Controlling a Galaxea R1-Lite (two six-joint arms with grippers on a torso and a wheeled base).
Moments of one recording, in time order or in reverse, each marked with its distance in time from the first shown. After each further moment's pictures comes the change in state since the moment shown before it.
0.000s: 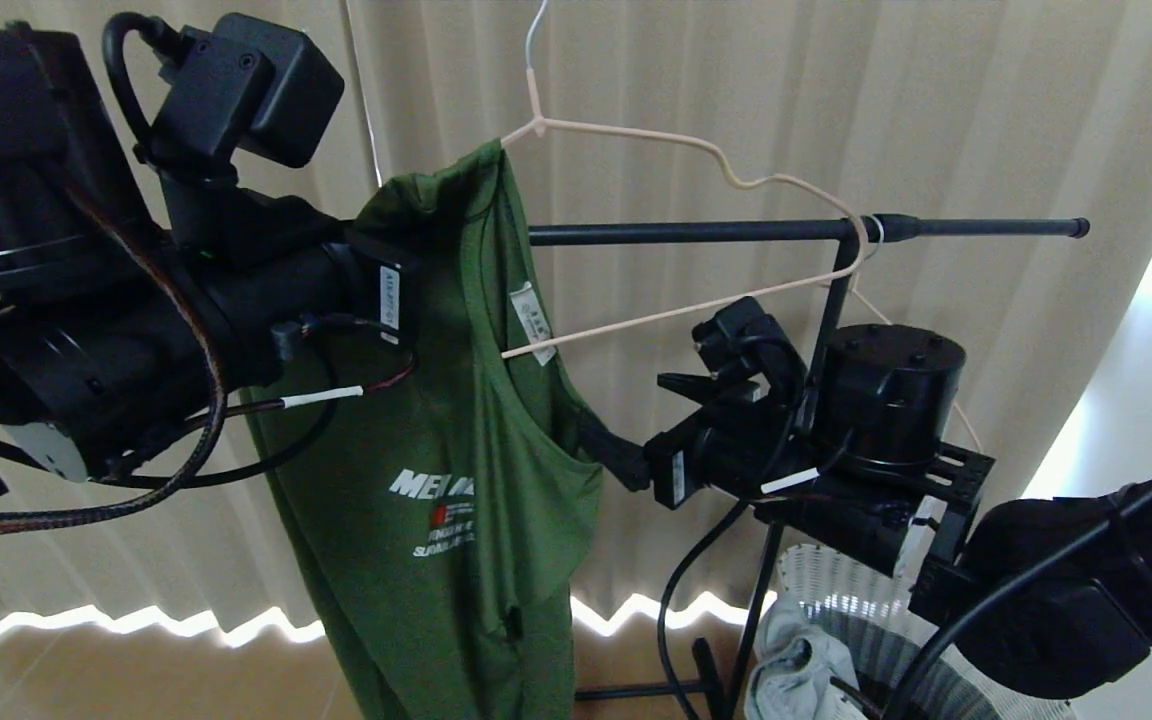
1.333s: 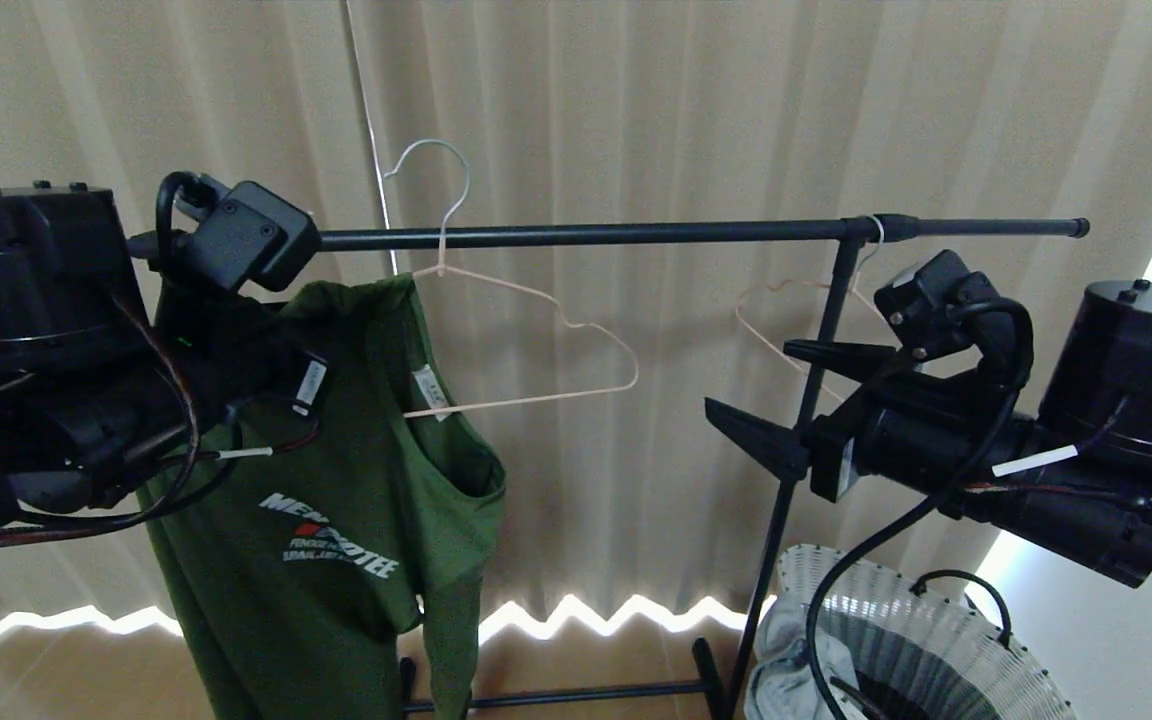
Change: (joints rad) left arm 0.236 0.018 0.147 0.009 0.016 0.233; right arm -0.140 -0.305 0.165 0.117 0.084 -0.127
